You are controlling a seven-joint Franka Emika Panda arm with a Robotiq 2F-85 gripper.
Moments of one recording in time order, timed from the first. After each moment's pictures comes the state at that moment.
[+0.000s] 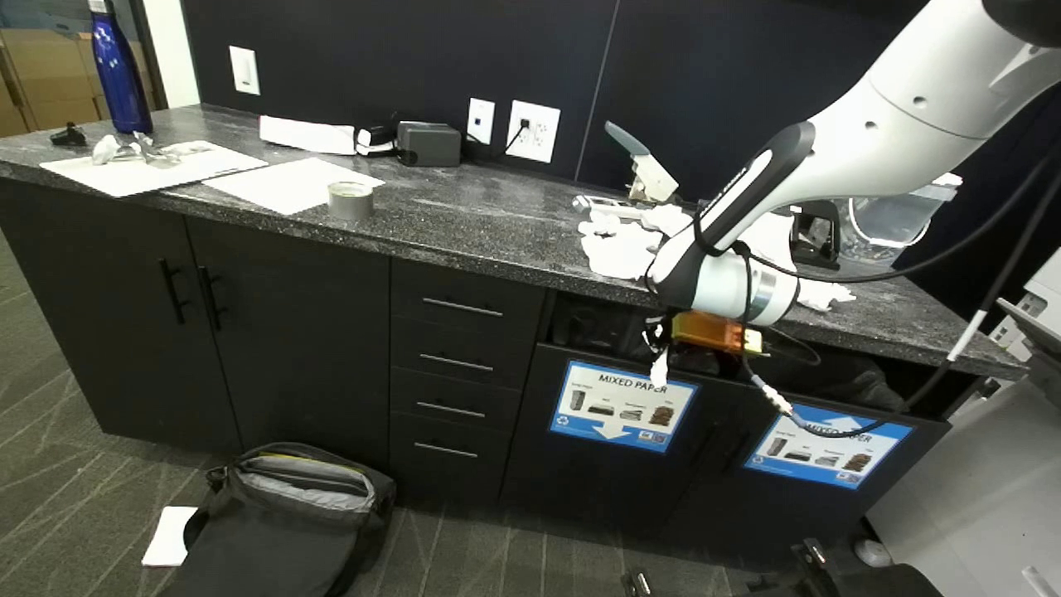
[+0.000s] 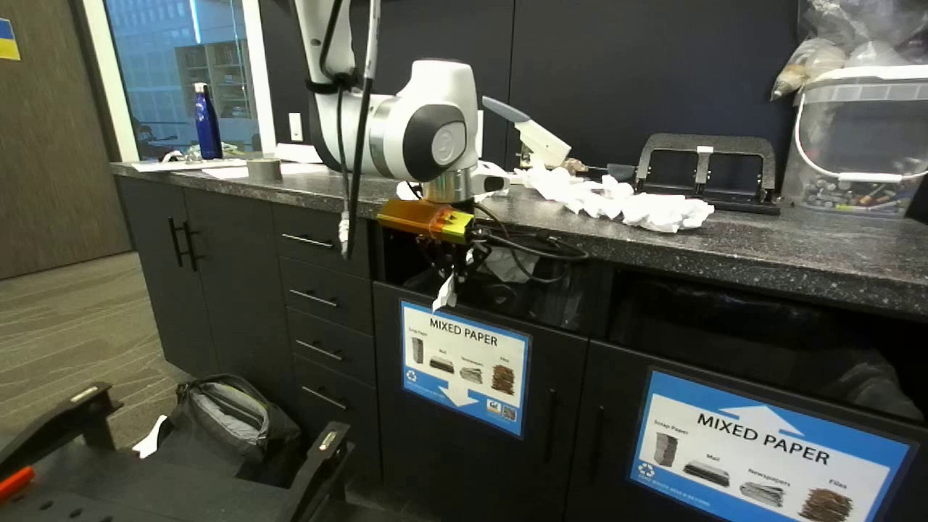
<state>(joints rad) -0.12 0.61 -0.01 -2.15 0.14 3.03 -0.03</state>
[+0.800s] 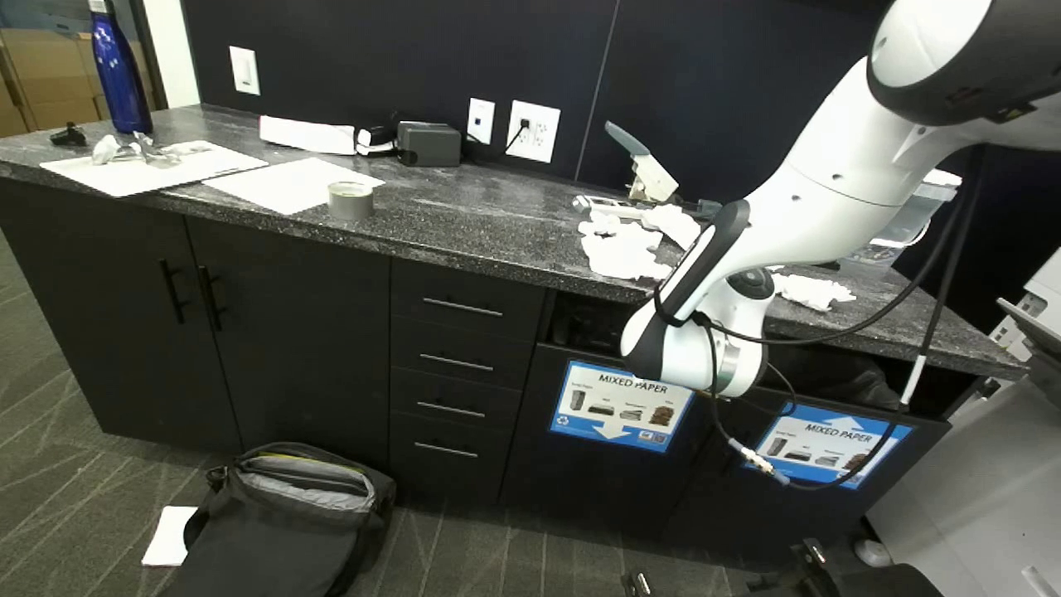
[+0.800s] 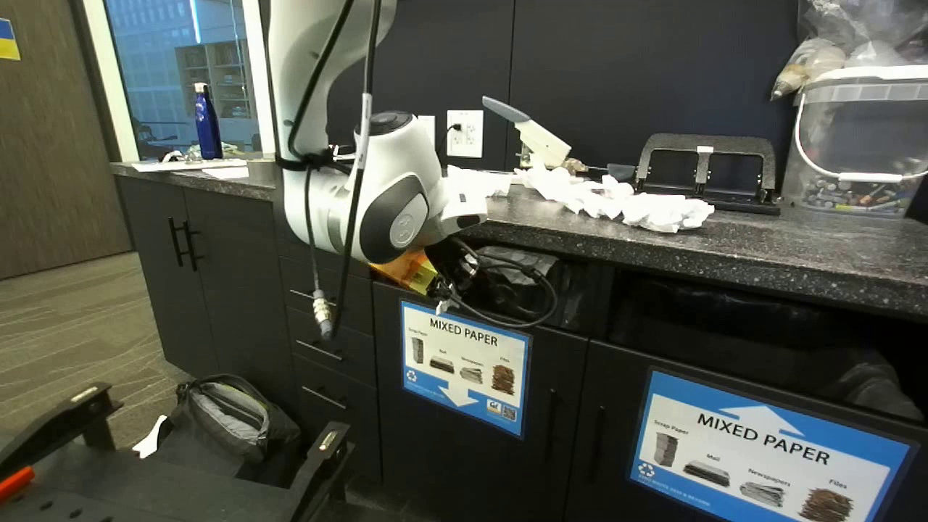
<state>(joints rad) -0.05 0.80 -0.01 -2.18 0.22 3.62 0.18</state>
